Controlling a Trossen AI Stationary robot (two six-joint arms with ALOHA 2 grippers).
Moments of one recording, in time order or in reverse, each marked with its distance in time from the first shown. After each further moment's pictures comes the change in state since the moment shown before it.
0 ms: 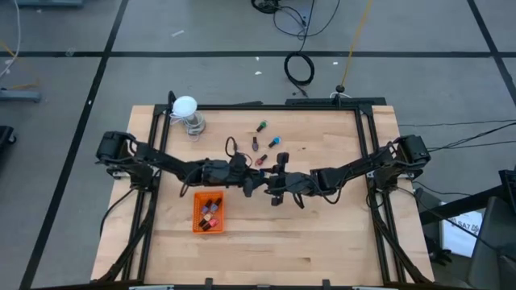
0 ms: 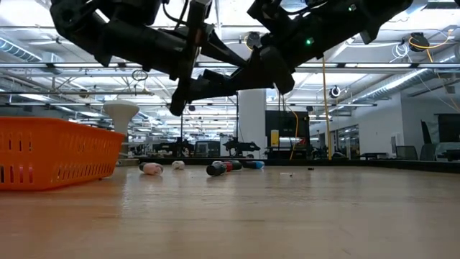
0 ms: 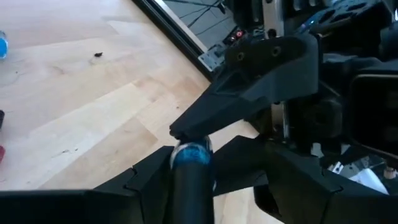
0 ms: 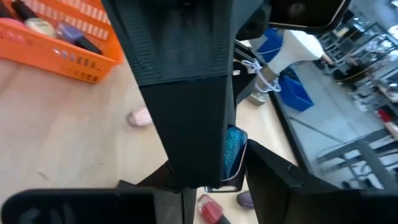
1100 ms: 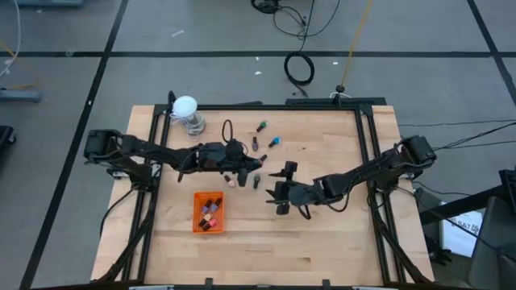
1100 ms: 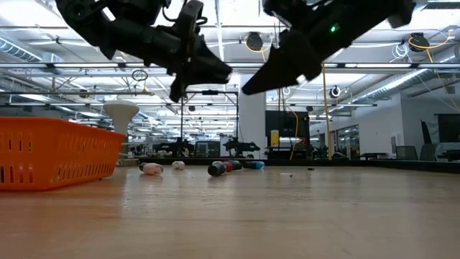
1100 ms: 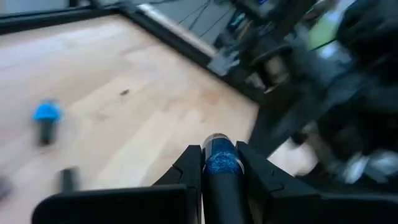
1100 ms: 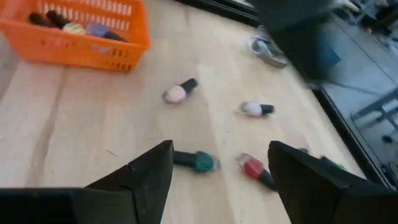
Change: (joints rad) left arm 0.124 -0.151 0.004 -0.210 0.144 0.271; right arm 0.087 -0.058 0.000 -0.233 0.070 0.333
